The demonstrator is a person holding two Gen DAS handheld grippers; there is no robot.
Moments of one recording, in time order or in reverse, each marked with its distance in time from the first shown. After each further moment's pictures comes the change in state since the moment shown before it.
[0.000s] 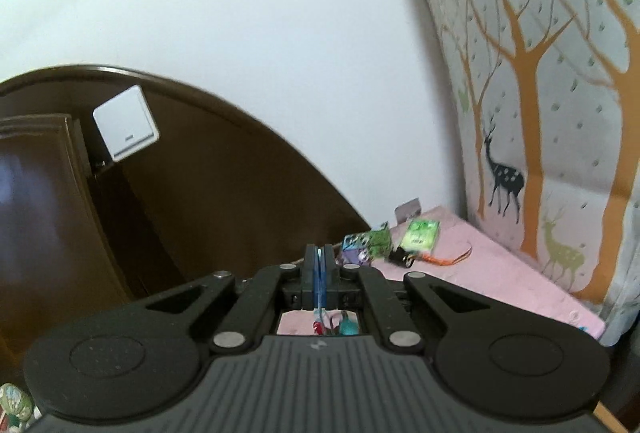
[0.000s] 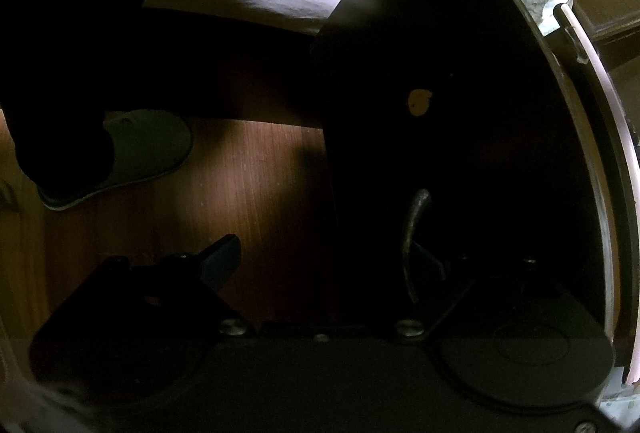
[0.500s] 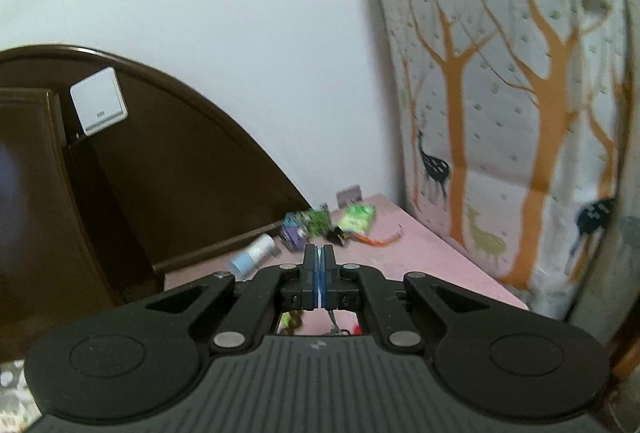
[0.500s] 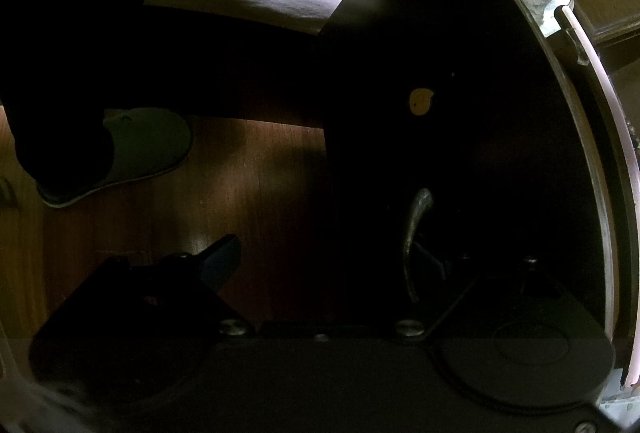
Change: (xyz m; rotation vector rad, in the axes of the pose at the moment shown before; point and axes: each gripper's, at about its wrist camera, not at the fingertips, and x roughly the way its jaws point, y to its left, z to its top) left arm -0.053 -0.030 -0.032 -0.053 0.049 -0.136; right arm 0.001 0.000 0.000 -0.007 -0.001 0.000
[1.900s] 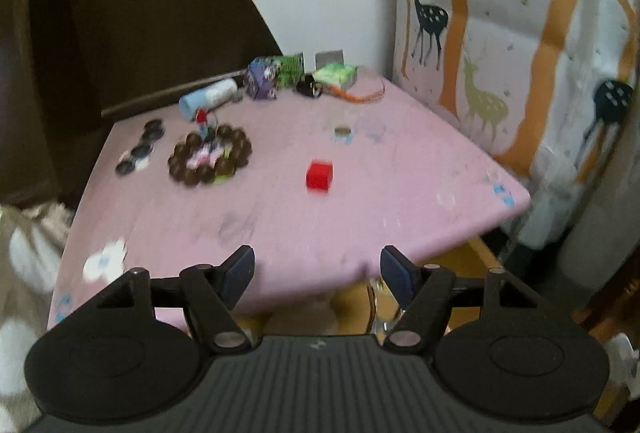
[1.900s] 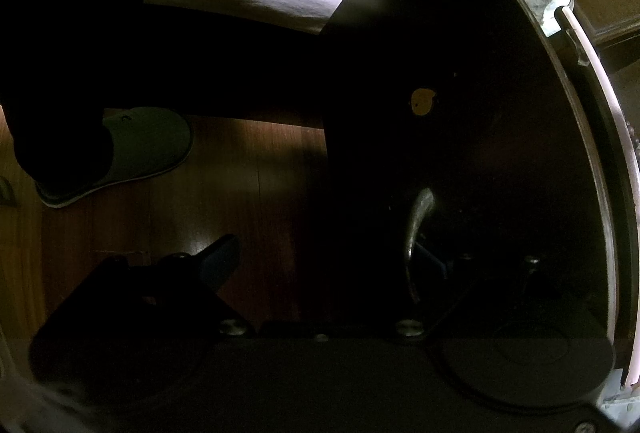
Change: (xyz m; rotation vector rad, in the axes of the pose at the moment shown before) left arm 0.076 -0.026 -0.108 -0.139 0.230 -0.044; right arm 0.002 0.005 0.001 0.011 0.003 -0.012
